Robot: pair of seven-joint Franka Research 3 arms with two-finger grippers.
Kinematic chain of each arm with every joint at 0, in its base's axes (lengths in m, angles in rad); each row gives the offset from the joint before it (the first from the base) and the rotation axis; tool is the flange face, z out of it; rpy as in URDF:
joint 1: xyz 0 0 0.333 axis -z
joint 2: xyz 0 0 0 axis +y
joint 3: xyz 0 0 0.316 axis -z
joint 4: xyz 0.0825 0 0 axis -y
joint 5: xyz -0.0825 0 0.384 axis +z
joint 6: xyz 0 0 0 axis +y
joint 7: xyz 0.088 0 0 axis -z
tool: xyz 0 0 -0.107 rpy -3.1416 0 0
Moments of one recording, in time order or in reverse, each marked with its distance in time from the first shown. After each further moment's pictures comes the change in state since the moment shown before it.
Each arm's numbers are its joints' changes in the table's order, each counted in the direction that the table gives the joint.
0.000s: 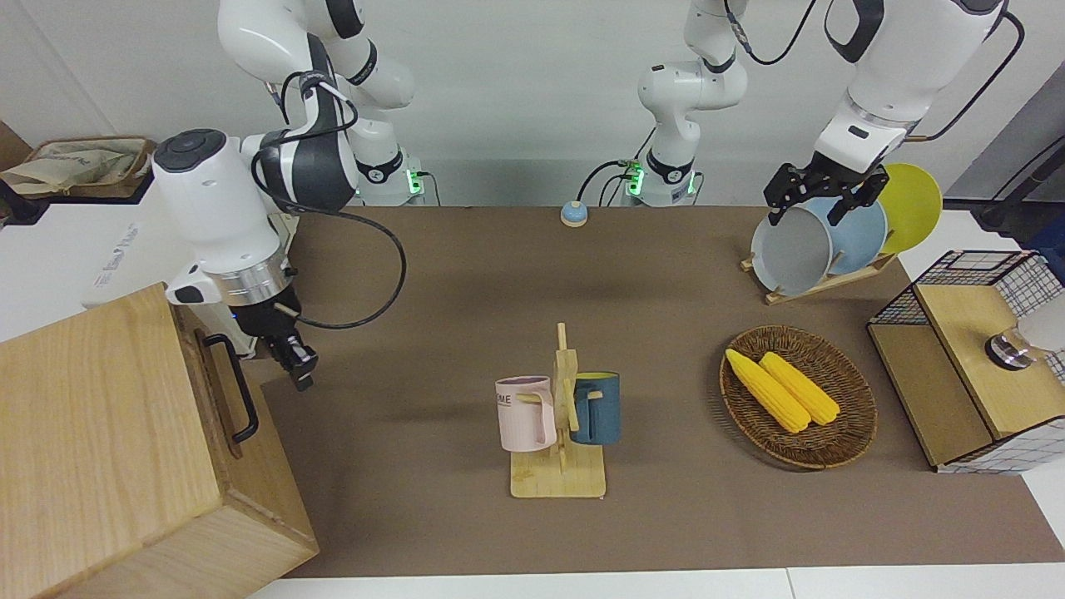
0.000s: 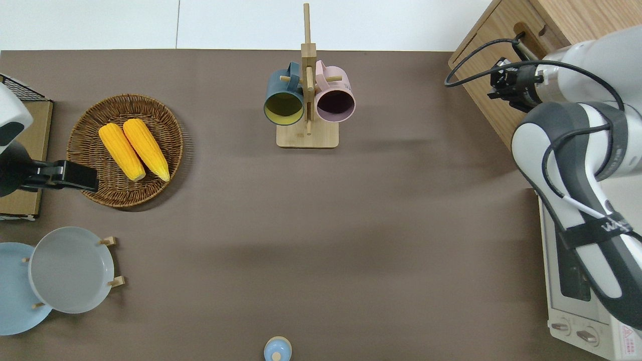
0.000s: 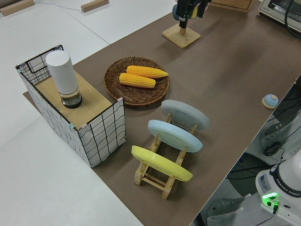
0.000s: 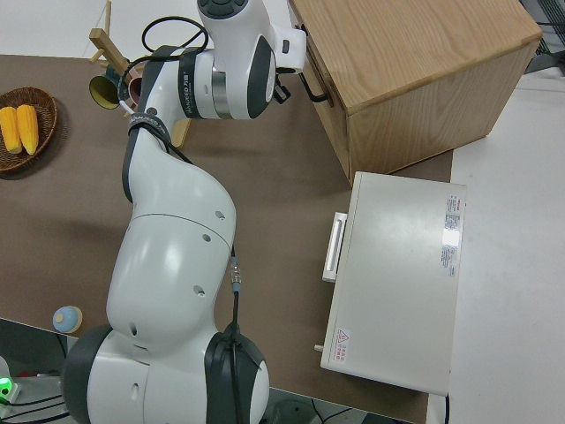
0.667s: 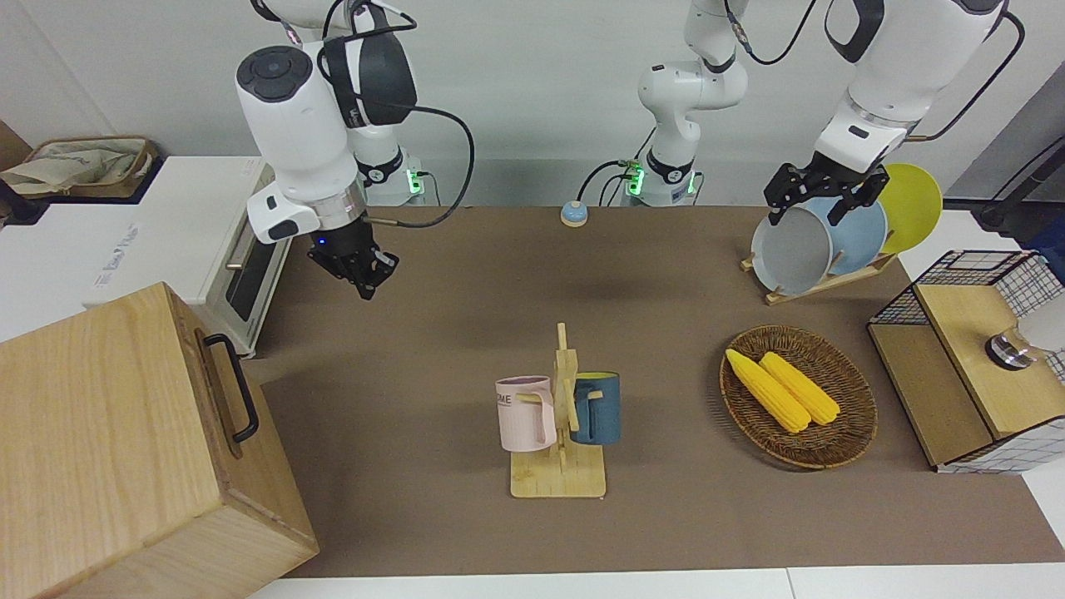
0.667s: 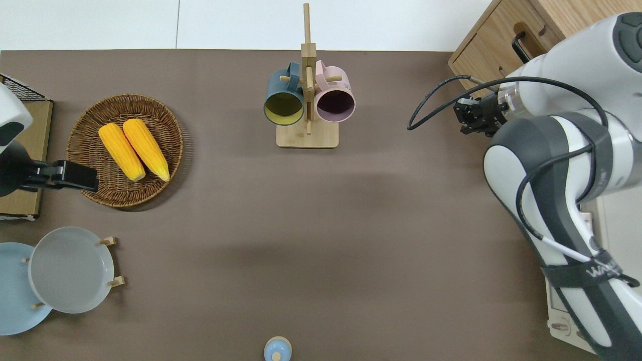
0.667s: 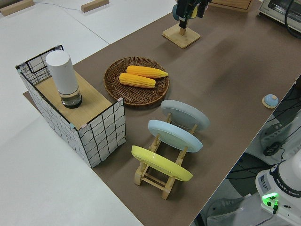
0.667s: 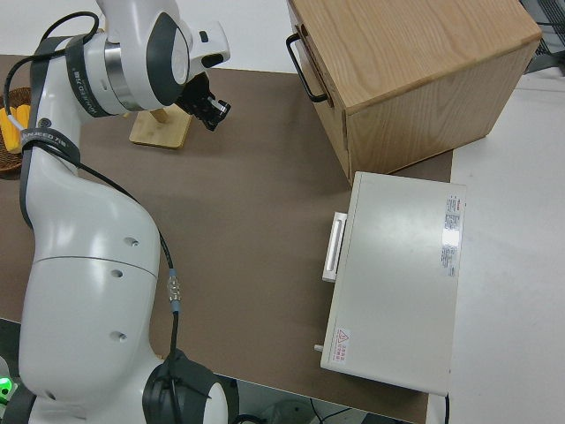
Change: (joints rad) left arm 0.000 0.000 0.000 0.000 0.000 0.000 0.000; right arm -0.163 -0.155 0.038 0.013 0.000 0.422 -0.303
